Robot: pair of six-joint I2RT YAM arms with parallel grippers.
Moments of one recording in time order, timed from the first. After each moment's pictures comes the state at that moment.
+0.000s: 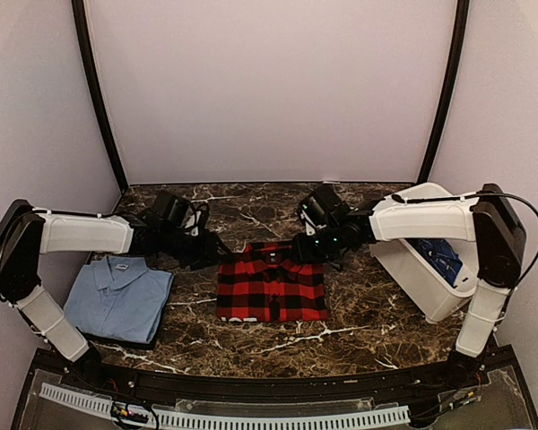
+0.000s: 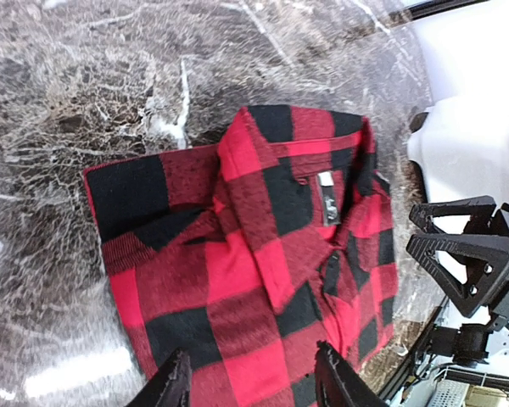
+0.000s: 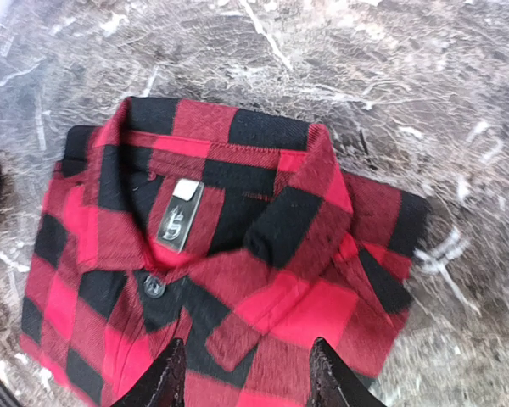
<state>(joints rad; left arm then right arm) -0.56 1.62 0.92 -0.14 0.37 -0.73 0.84 1.84 1.29 -0.44 0.05 0.54</state>
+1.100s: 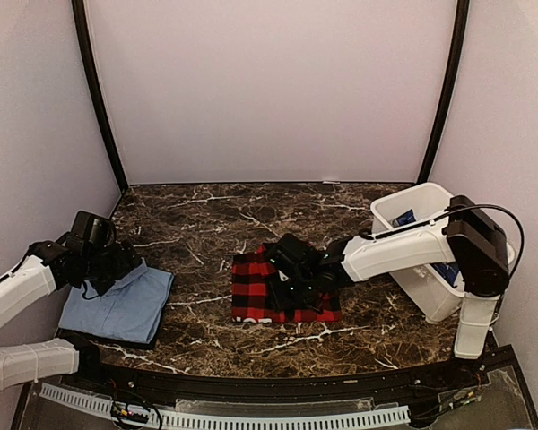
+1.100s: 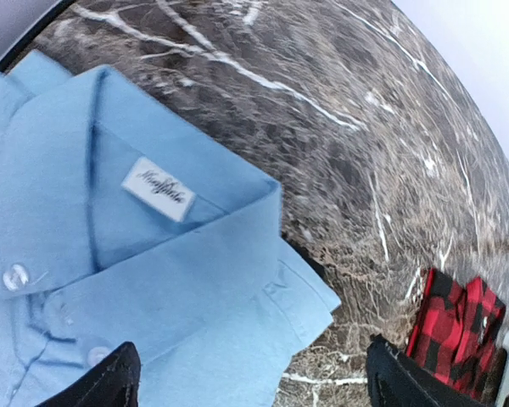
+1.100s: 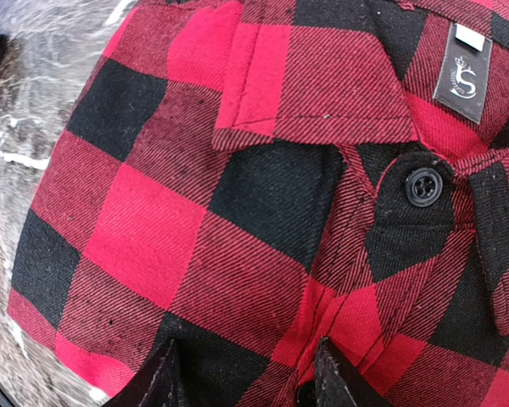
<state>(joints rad) -0.29 0.89 0.61 -0.63 -0.16 -0.89 1.08 1.92 1.22 -0.35 0.11 0.61</state>
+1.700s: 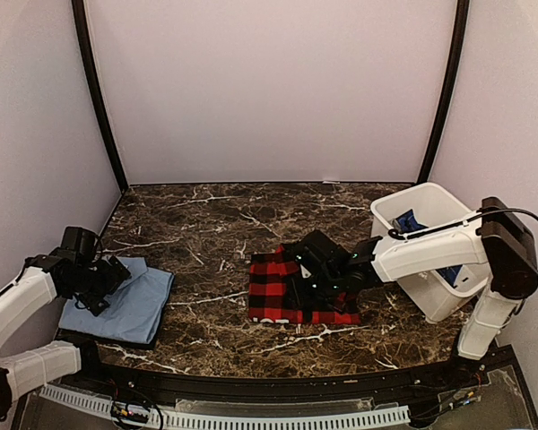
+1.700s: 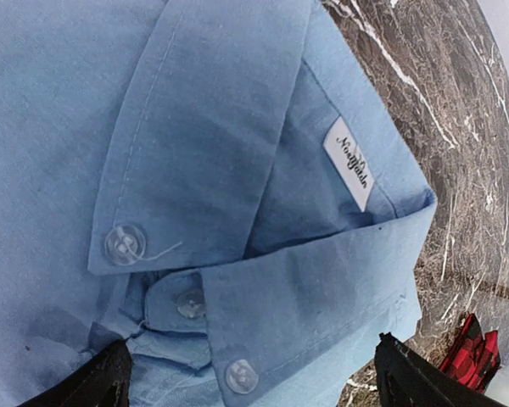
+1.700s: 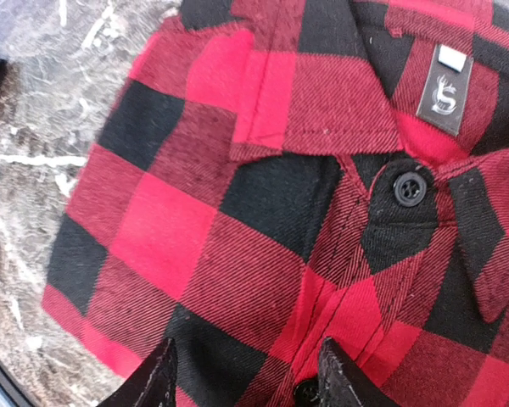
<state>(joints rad) -0.03 0.84 0.51 -0.70 0.01 -0.94 1.03 1.74 1.02 -0.30 0.11 0.64</state>
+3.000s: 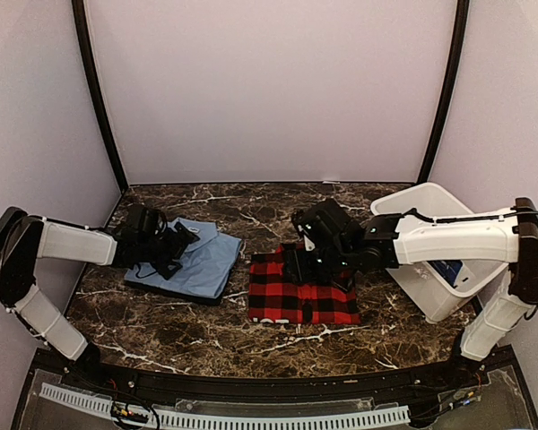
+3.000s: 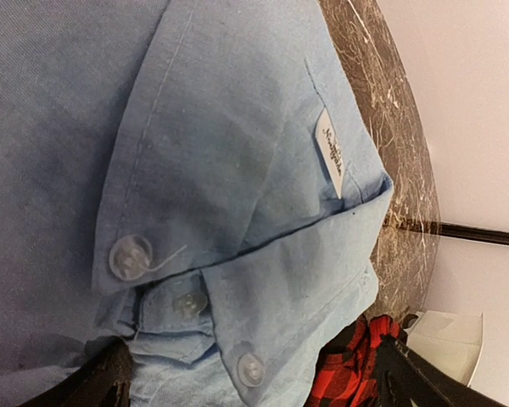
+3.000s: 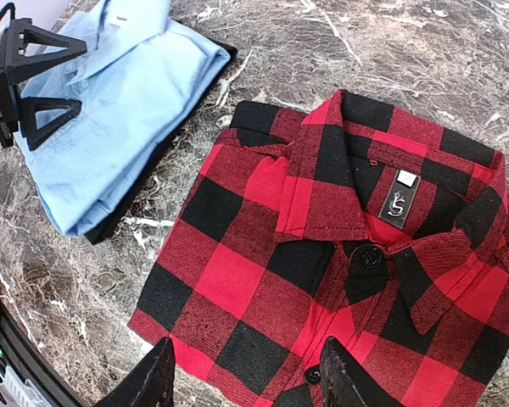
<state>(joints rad) -0.37 1.54 0.69 0.09 0.16 -1.17 1.02 1.60 1.13 -0.40 0.15 0.59</state>
